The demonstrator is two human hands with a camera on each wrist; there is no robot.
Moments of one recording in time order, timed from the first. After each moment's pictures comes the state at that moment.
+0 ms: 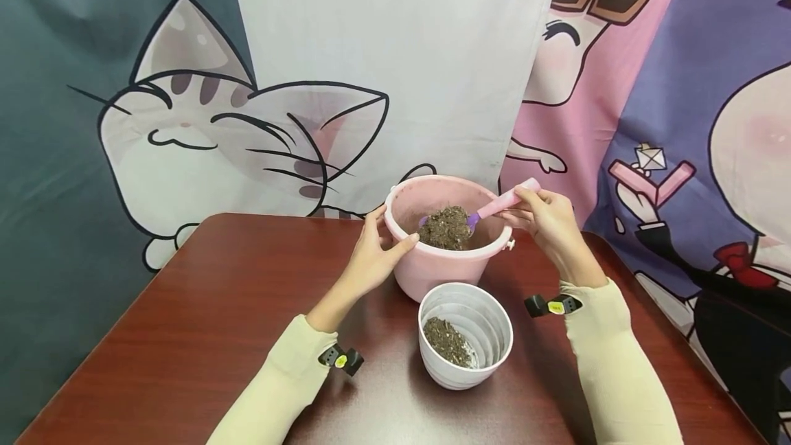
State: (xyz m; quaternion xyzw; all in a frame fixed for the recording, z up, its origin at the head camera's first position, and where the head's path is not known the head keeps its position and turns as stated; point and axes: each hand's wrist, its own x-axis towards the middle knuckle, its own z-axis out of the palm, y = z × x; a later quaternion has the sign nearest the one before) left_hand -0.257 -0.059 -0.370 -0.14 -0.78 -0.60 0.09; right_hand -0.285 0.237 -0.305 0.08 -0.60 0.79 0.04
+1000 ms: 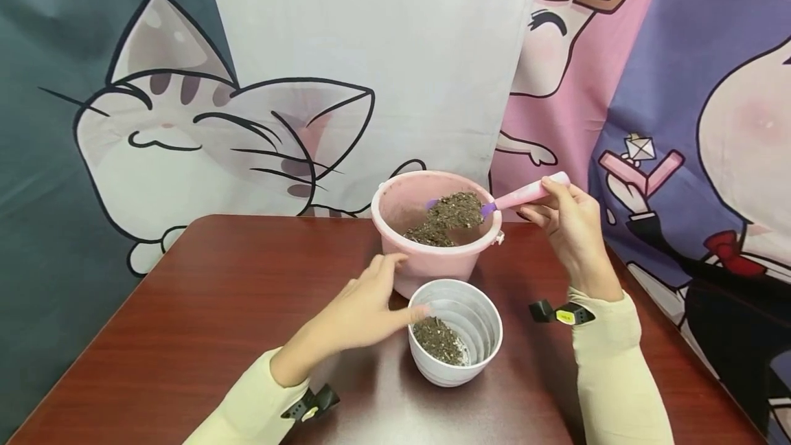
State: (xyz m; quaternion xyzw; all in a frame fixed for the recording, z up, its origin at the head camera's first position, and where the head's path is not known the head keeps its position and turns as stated) left_hand -0.180 -0.057 -0.345 -0.25 -0.92 -0.32 0.01; right_hand -0.260 0.261 -0.301 0.14 -0.50 0.85 0.11
